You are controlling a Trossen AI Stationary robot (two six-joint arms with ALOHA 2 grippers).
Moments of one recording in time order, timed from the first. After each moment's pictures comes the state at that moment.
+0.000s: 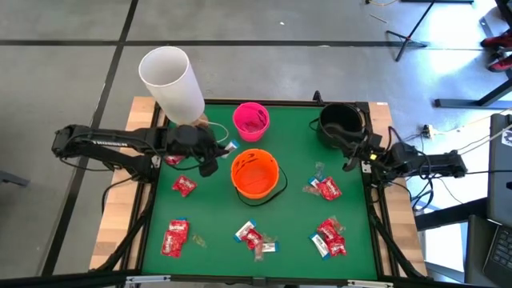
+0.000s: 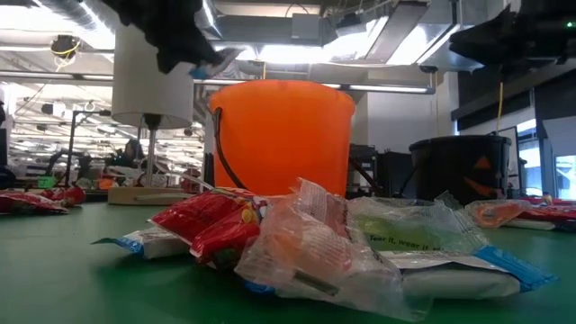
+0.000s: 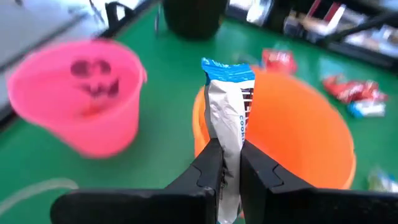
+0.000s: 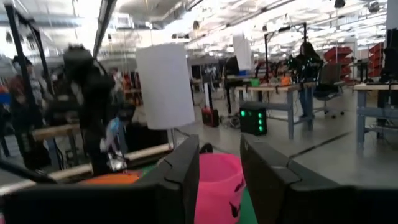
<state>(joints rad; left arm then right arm) 0.06 1.02 0.80 -0.32 -0.18 -0.29 0.12 0.14 0.20 0.18 0.57 -0.03</state>
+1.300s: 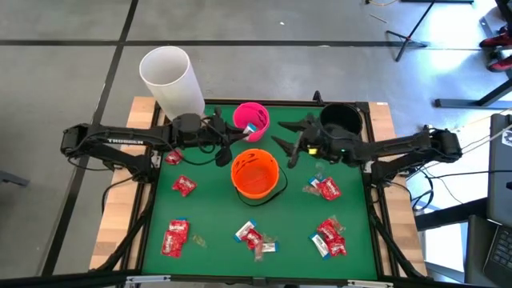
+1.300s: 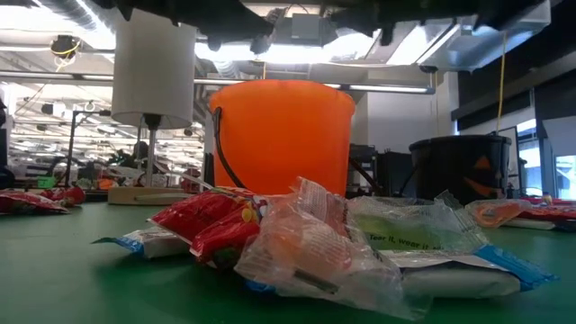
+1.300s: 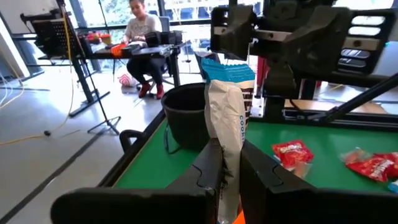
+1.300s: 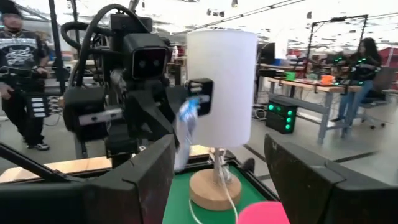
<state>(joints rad) 0.16 1.18 0.80 0.24 -0.12 0.04 0.00 1.28 0.74 0.69 0.31 -0.08</state>
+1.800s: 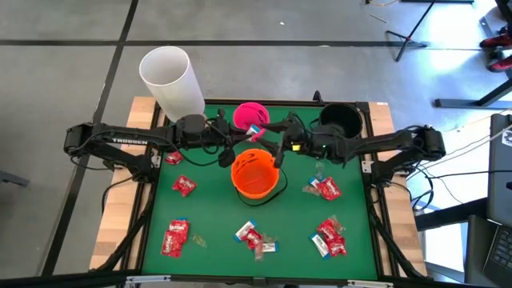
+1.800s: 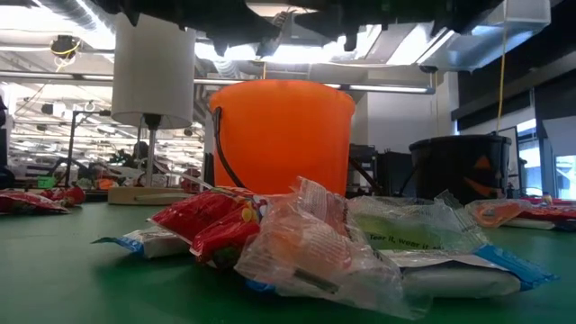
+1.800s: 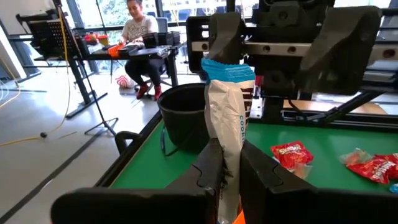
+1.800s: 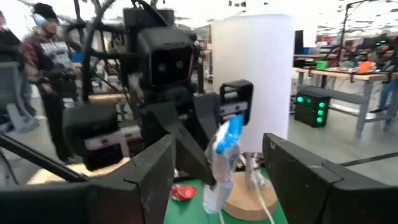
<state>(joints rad) 0.16 1.22 0.80 0.28 -0.11 0.04 -0.04 1.46 0.88 0.71 0.17 0.02</state>
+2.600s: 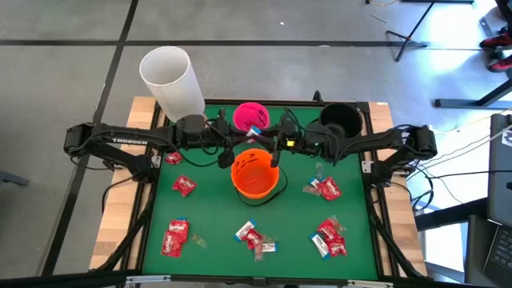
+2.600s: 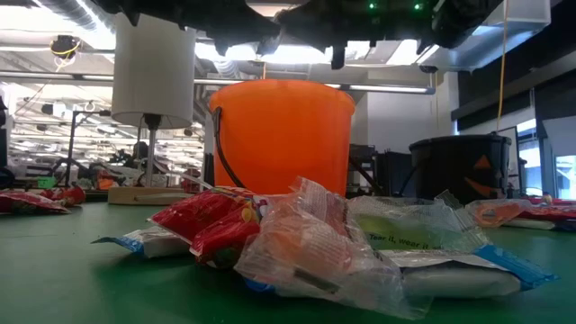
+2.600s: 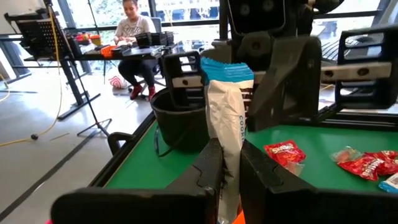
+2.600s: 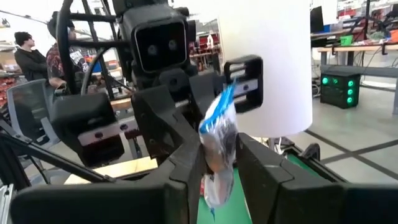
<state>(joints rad) 0.15 1.22 0.80 0.28 -0.08 0.04 -0.08 1.54 0.88 0.77 0.07 0.16</state>
